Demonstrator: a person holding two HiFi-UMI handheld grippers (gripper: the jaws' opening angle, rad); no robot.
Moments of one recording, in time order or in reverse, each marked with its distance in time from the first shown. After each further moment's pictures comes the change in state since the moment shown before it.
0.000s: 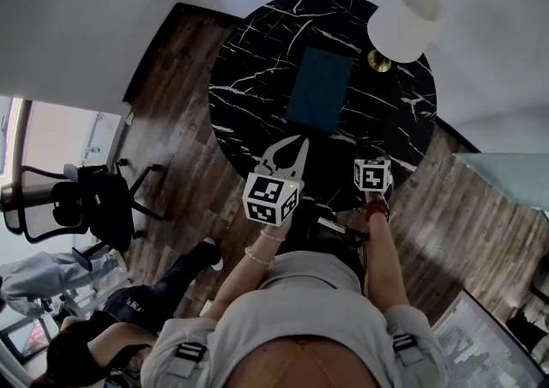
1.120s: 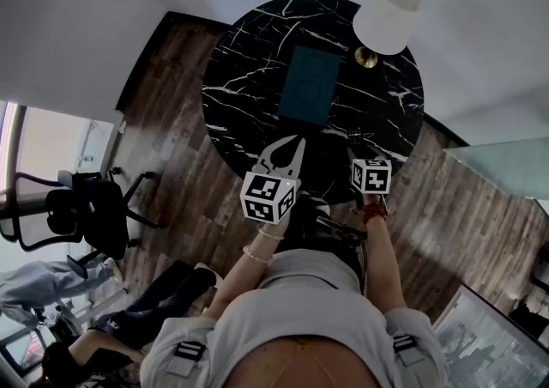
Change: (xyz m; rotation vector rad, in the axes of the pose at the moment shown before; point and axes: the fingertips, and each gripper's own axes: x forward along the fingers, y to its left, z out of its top) left arm -0.017 -0.021 -0.006 -0.012 -0.024 -0.038; right arm -0.054 0.018 0.014 0.088 -0.121 0.103
